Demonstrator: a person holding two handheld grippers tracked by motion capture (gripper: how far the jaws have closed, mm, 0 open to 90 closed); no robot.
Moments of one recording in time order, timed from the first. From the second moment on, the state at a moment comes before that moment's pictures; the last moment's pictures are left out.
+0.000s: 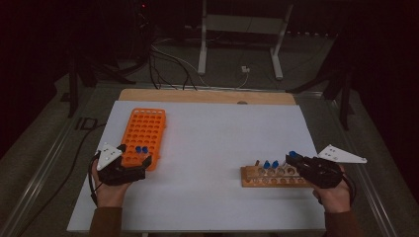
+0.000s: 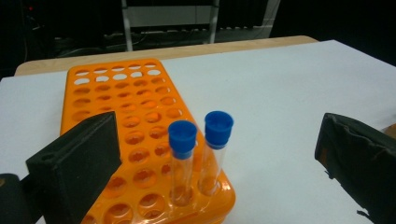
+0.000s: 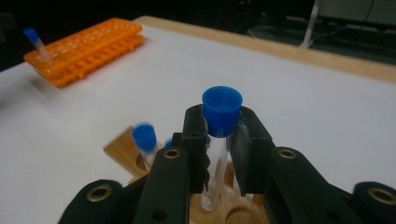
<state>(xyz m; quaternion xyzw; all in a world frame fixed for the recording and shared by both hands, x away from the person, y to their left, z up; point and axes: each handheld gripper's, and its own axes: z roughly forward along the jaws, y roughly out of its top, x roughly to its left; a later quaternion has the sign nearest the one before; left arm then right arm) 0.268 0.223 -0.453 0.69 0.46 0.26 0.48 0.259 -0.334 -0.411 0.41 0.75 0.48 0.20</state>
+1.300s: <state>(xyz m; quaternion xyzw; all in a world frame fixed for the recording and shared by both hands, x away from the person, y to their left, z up) 0.271 0.109 -0.431 0.75 0.37 0.22 0.51 0.295 -0.219 -0.398 0.34 0.77 0.51 0.17</state>
